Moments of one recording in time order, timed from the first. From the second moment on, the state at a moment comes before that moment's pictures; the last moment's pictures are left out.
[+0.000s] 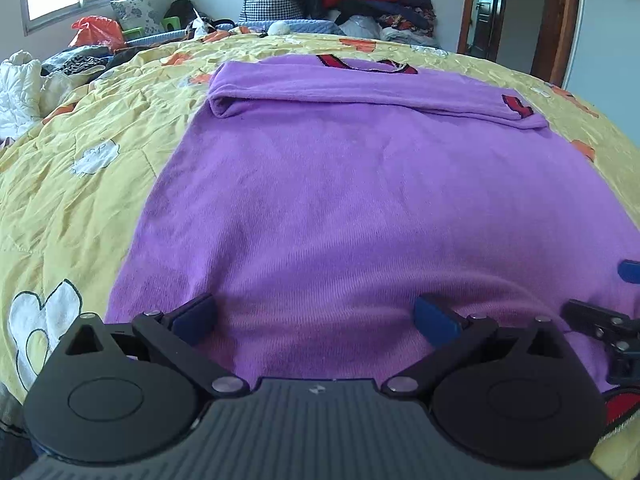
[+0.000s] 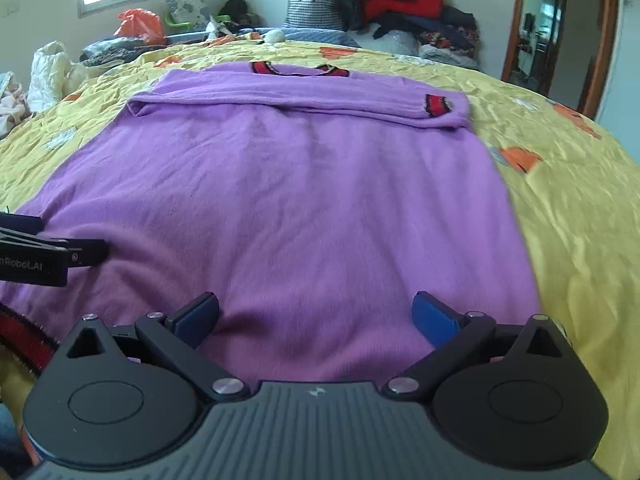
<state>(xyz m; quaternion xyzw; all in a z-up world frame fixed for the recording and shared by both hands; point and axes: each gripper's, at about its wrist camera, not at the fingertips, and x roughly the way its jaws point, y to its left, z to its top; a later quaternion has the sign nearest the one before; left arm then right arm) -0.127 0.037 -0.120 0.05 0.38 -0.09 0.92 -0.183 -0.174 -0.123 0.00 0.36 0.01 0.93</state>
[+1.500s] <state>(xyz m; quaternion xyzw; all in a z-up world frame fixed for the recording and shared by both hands) -0.140 0.107 -0.123 0.07 0.37 -0.15 0.91 -0.215 -0.249 -0.120 -0.01 0.38 0.02 0.93</state>
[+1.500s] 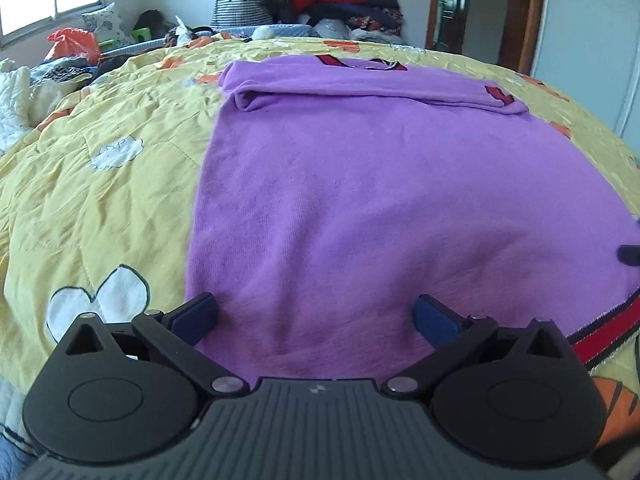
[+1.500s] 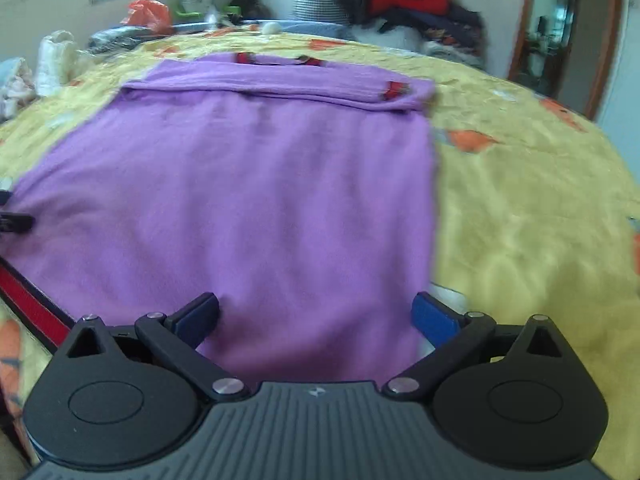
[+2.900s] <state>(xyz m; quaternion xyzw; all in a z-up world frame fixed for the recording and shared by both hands) -0.139 0.085 -0.117 0.03 0.40 -0.04 0.92 -0.172 -0.174 -0.088 0.12 0.34 -0.02 0.93</state>
